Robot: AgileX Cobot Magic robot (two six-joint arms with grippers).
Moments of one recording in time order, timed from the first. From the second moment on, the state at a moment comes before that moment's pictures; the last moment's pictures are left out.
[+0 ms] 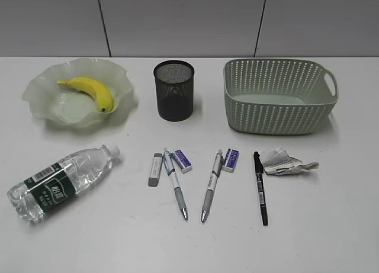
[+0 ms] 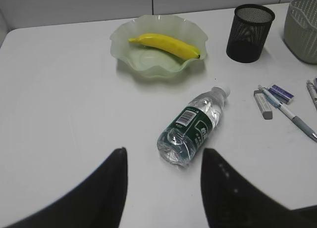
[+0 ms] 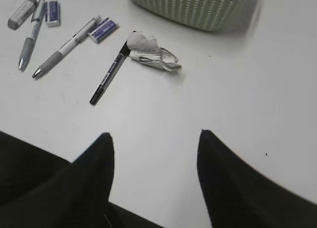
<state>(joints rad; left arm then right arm) -0.17 -0.01 -0.54 -0.02 1.06 -0.01 0.06 0.52 -0.57 0.30 0.89 -0.43</state>
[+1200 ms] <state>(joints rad) -0.17 -0.01 -0.54 -0.02 1.06 -0.01 0.32 1.89 -0.92 0.16 0.44 -0.61</state>
